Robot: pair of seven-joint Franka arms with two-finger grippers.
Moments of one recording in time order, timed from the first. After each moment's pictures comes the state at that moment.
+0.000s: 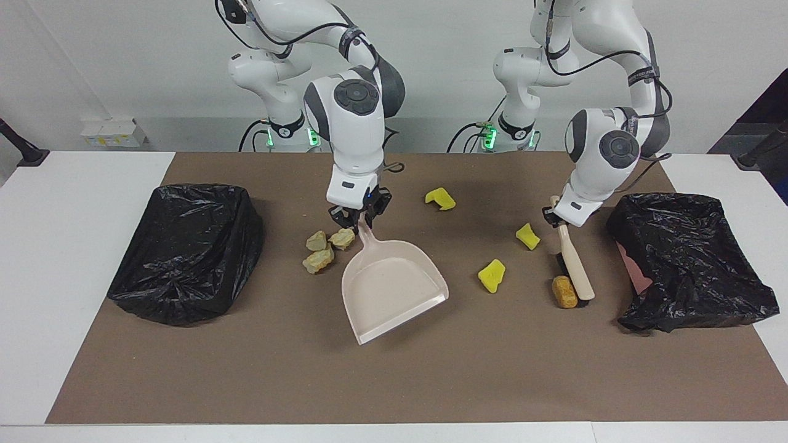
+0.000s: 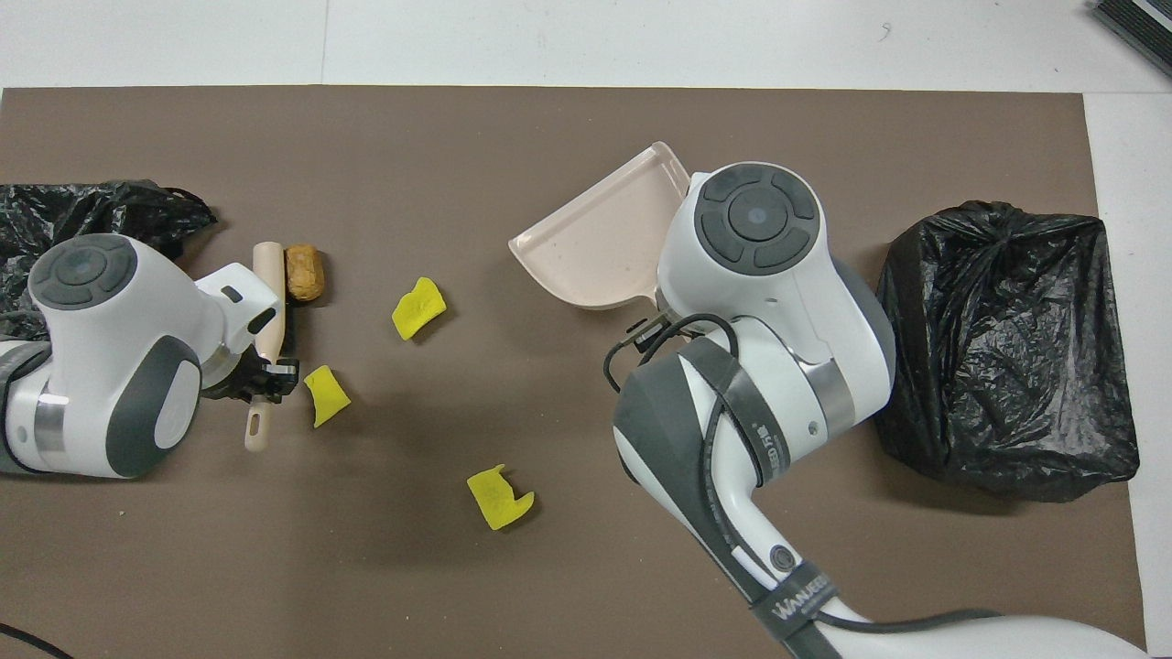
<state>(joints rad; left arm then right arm) -0.20 0.06 0.03 -2.13 0.04 1.99 -0.17 0.48 0.26 0.00 -1.65 -0.05 1.88 -0.15</state>
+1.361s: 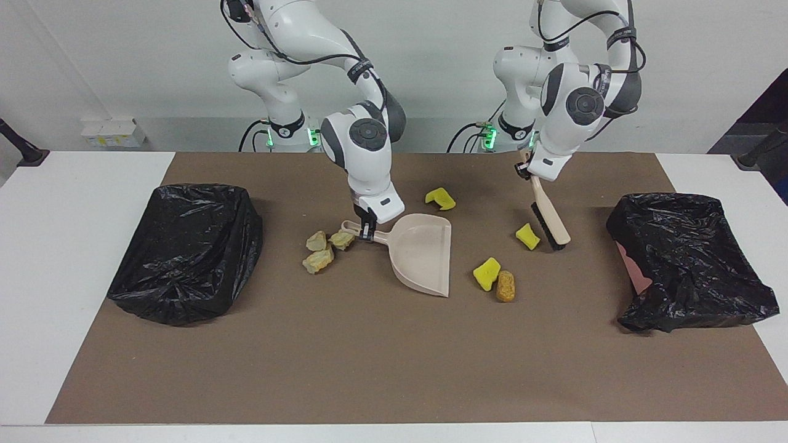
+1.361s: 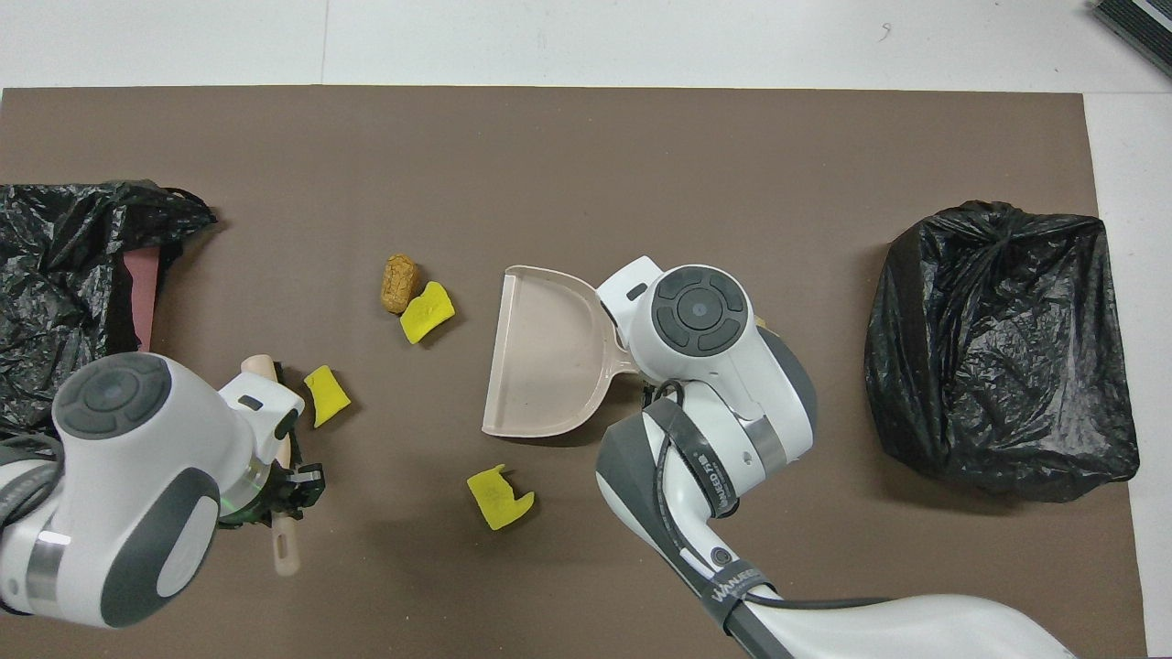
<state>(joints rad) -0.32 -0.24 0.04 -2.43 0.01 1.85 -0.58 0.52 0.30 0.00 -1.87 -0.03 2.15 -0.86</state>
